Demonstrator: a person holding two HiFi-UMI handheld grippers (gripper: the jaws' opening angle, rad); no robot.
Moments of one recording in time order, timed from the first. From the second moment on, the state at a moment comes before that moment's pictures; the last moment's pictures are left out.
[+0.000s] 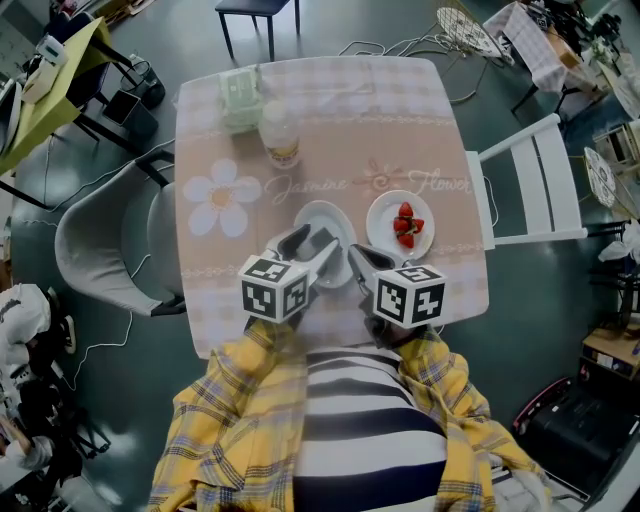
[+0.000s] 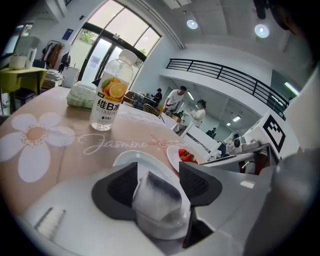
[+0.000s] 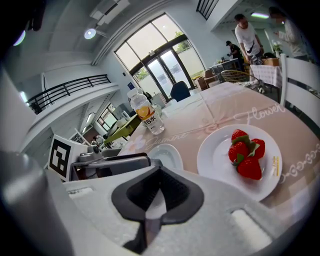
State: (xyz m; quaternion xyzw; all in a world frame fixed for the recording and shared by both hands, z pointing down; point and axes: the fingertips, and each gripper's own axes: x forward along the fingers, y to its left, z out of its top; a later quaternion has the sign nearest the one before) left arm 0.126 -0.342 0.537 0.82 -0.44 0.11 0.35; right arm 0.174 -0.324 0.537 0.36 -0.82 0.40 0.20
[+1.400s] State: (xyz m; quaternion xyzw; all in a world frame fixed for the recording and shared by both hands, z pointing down) left arm 0.104 -0.275 0.519 0.85 -0.39 0.08 0.35; right arm 0.184 -0.279 0.517 0.43 -0.80 0.38 0.17
